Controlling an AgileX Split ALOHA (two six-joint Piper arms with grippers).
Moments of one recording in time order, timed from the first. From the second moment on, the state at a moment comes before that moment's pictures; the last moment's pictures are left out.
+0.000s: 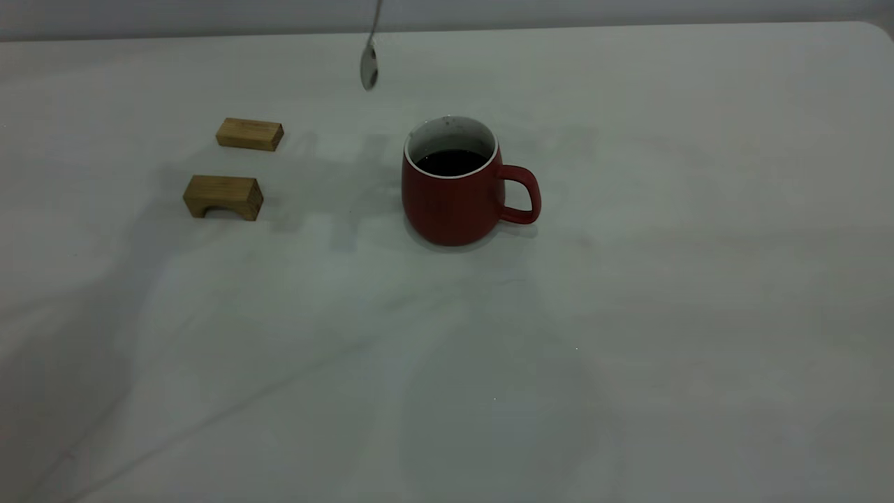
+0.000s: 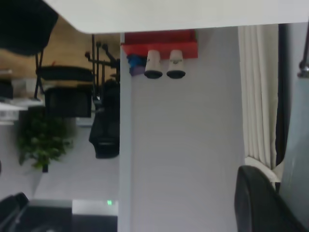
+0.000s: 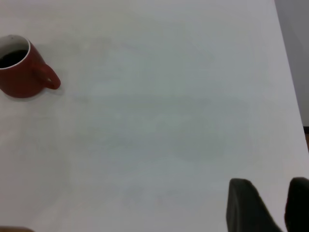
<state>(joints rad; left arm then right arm) -0.19 2.30 -1.75 -1.18 1.17 -1.18 -0.02 0.02 -0.47 0.06 1.13 -0.09</state>
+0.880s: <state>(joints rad) -0.25 2.61 -1.75 -1.52 1.11 -0.73 -0.02 0.02 -0.47 0.06 1.13 -0.09</state>
